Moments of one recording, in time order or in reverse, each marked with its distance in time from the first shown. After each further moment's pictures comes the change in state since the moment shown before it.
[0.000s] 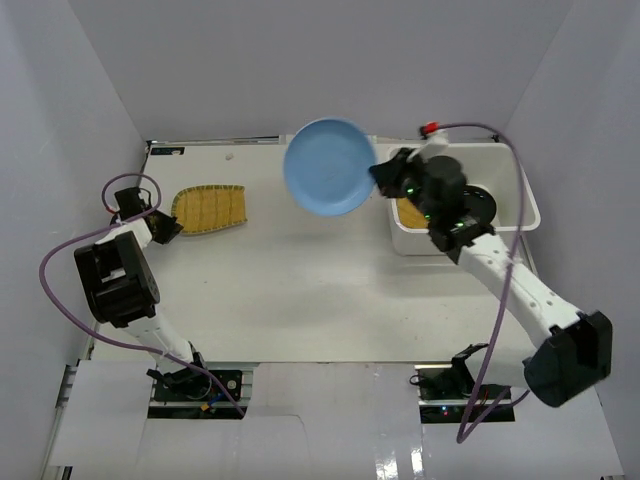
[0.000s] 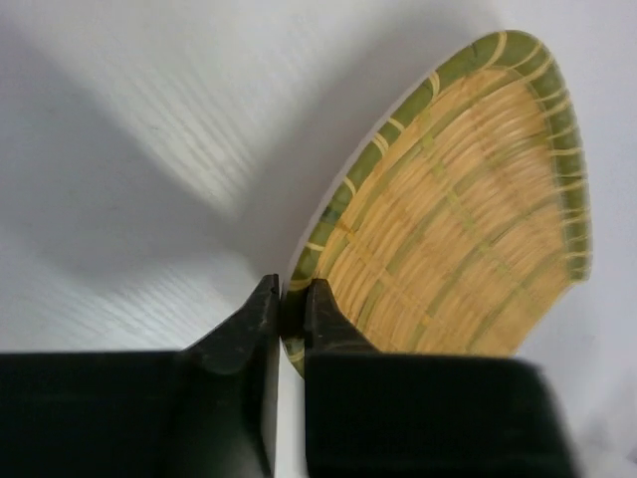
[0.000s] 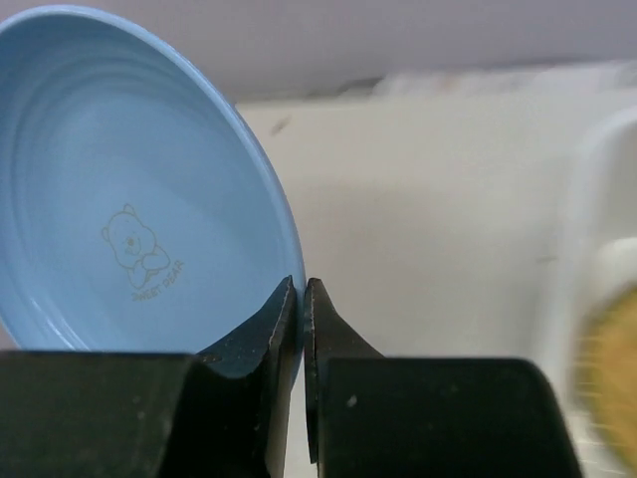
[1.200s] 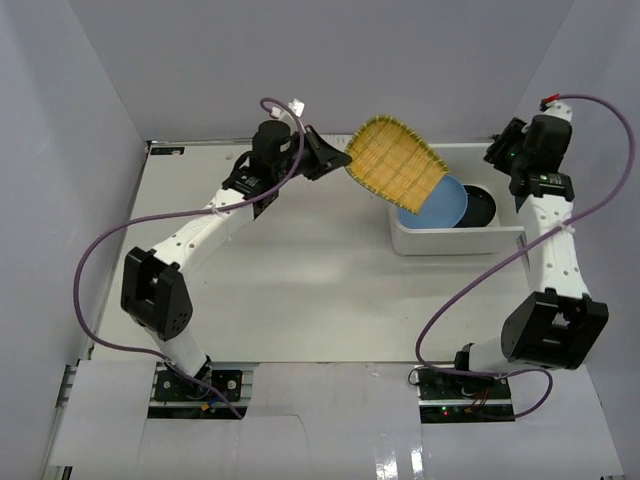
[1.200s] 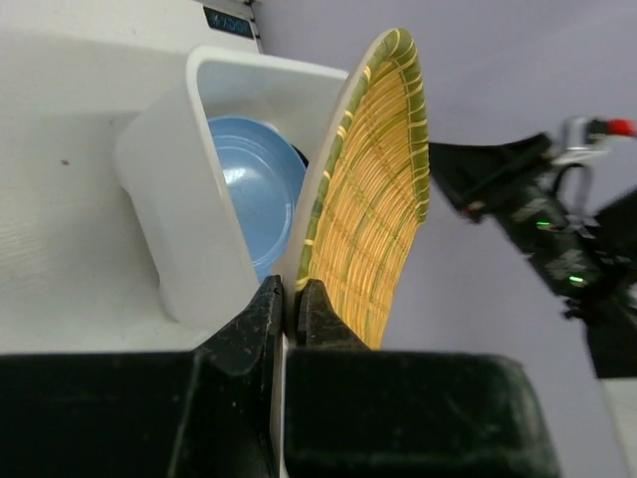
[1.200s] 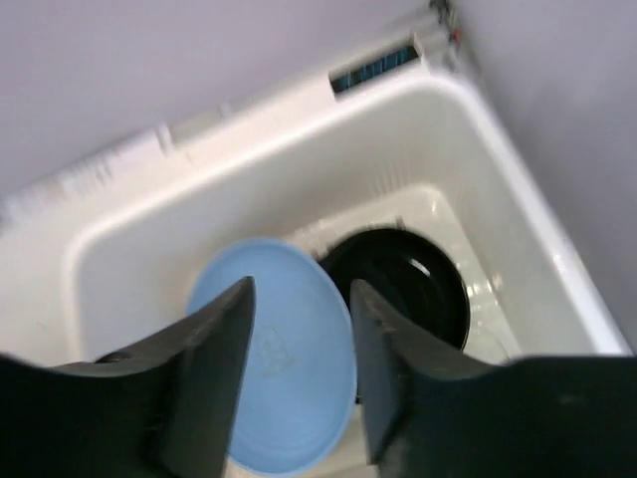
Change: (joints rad) left arm -0.888 -0.132 0.435 0.142 0.190 -0.207; right arm -0.735 0.153 0.286 -0.426 0.031 -0.204
